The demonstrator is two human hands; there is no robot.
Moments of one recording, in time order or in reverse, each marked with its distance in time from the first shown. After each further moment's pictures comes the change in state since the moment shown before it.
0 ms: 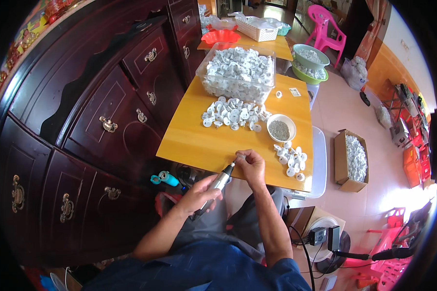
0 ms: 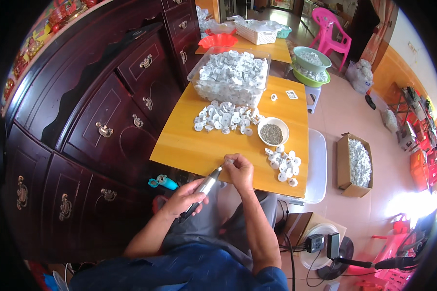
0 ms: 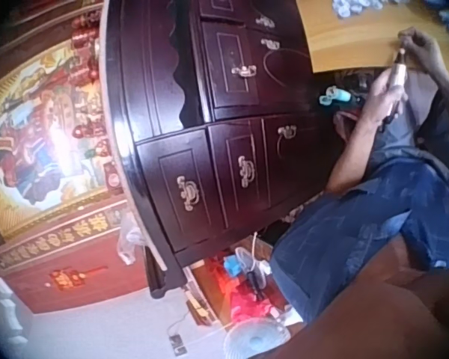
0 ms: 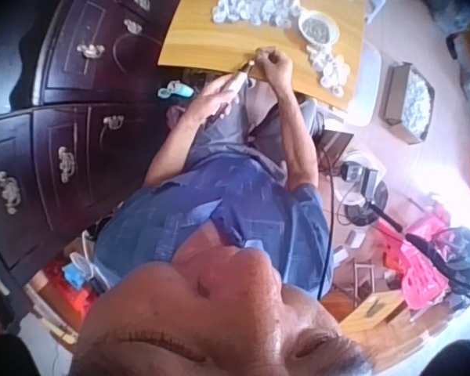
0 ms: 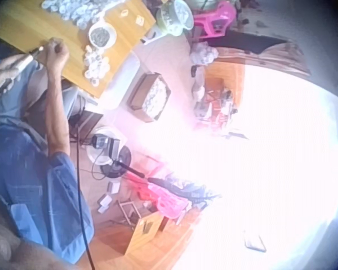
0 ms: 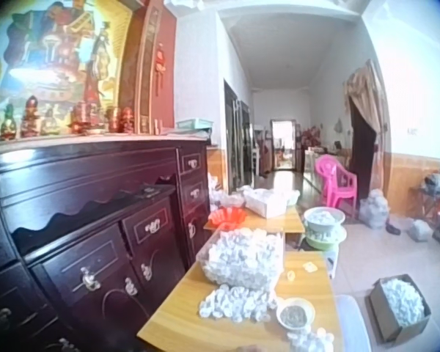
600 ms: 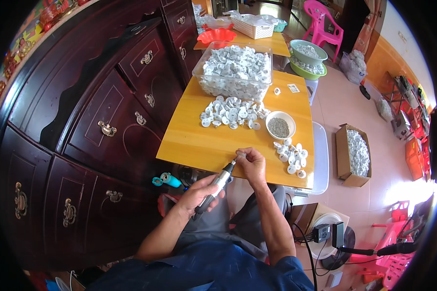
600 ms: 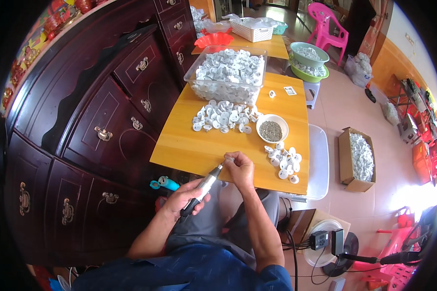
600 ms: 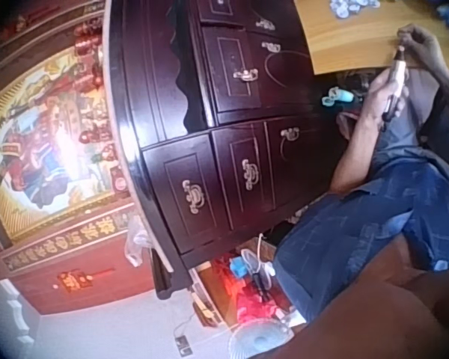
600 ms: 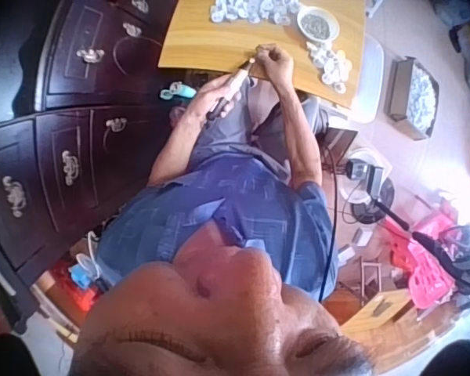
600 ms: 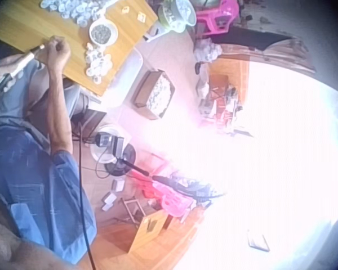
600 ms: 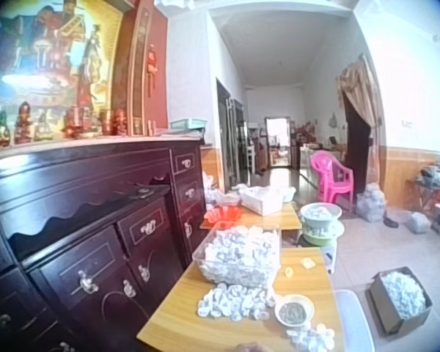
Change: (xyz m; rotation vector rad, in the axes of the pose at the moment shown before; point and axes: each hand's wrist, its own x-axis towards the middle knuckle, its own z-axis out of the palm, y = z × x) left_hand 0.003 0.001 -0.001 -0.278 -0.038 -0.045; right_hand 0.000 -0.003 -0.002 0.031 -0.022 0.012
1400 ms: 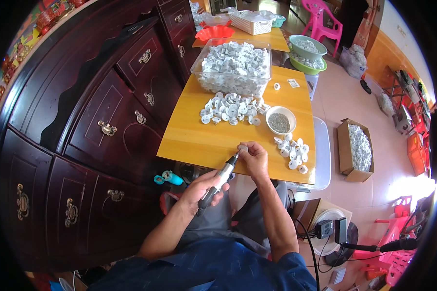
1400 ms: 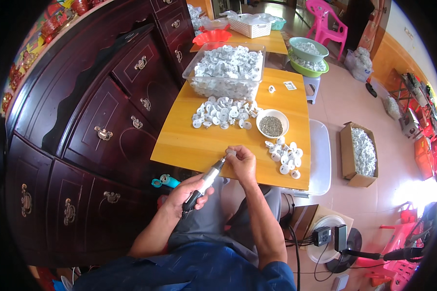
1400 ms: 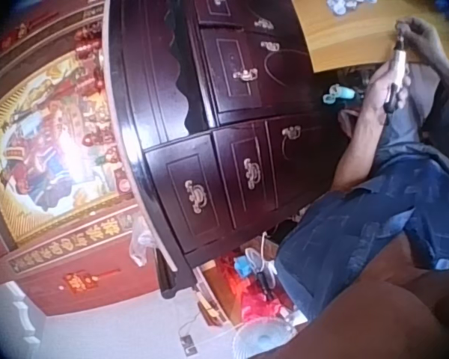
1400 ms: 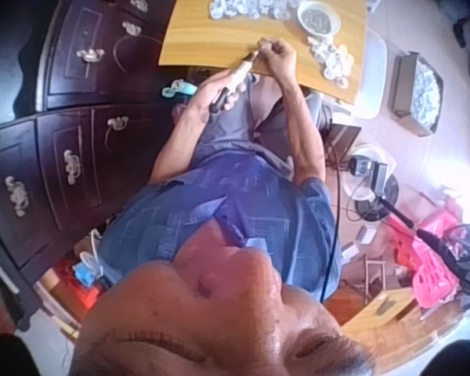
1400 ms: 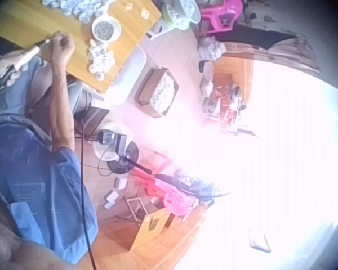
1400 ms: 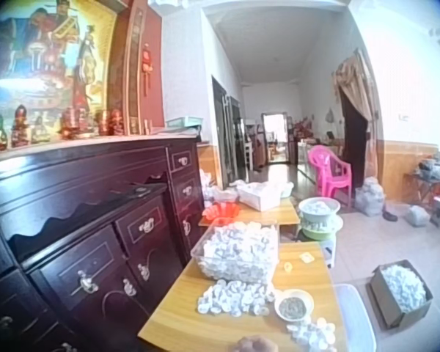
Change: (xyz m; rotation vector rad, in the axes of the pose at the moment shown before) left_hand 0.009 0.001 -0.003 -0.191 -0.038 -0.080; right_hand 0.004 -0.008 -0.001 0.042 0.019 0.061
